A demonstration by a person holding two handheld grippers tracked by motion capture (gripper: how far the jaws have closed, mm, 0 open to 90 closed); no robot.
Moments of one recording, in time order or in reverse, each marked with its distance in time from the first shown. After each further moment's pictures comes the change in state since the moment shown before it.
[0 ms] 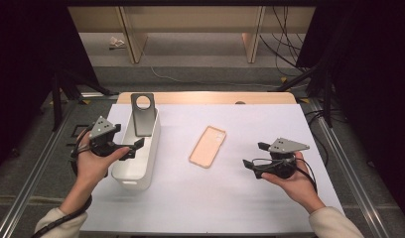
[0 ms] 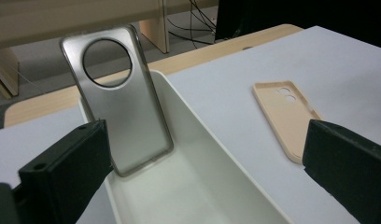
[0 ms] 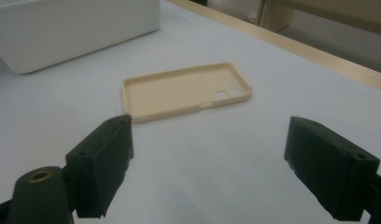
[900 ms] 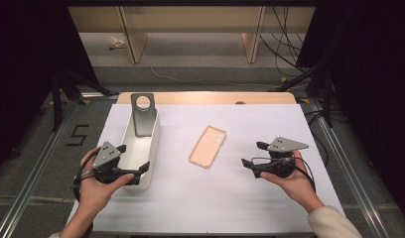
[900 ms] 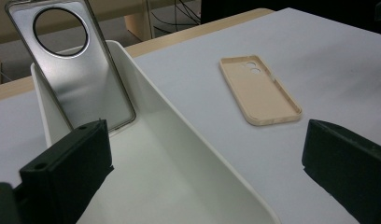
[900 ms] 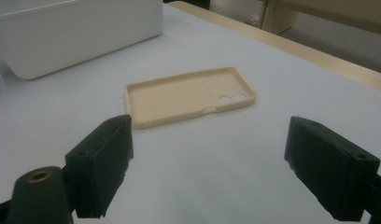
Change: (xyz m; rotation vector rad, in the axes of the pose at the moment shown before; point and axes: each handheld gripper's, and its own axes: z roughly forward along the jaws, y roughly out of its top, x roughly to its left) left arm -0.037 -0.032 -0.020 0.004 -0.031 0.042; right arm 0.000 0.002 0.003 -0.010 0.014 0.011
